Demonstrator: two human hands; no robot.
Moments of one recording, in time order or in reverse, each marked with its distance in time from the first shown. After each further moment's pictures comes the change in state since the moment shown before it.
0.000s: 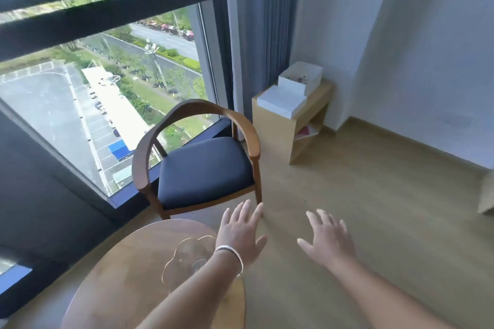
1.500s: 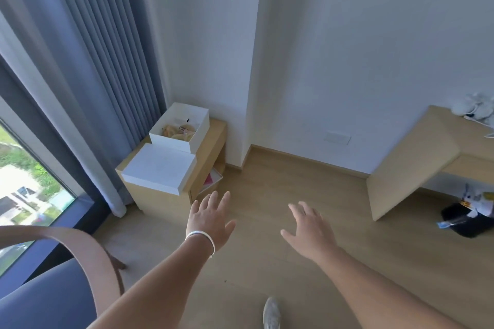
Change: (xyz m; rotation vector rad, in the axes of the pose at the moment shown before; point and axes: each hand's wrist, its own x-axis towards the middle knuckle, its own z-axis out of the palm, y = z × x) left_hand 0.601 0.154 -0.041 -0.035 0.001 0.301; right_hand 0.407 0.273 -0.166 0.077 0.061 0.383
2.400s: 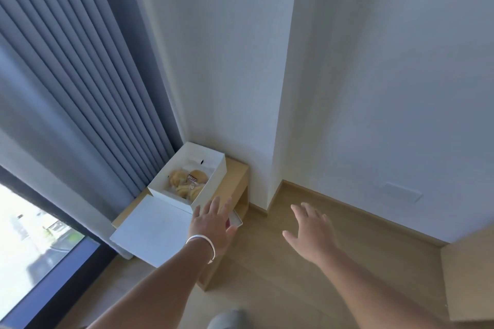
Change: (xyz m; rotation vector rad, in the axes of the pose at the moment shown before) left_hand 0.360 -0.042 -0.009 0.080 -0.019 -0.193; right_hand 0.404 0.012 -0.065 0.043 -0.032 -0.202
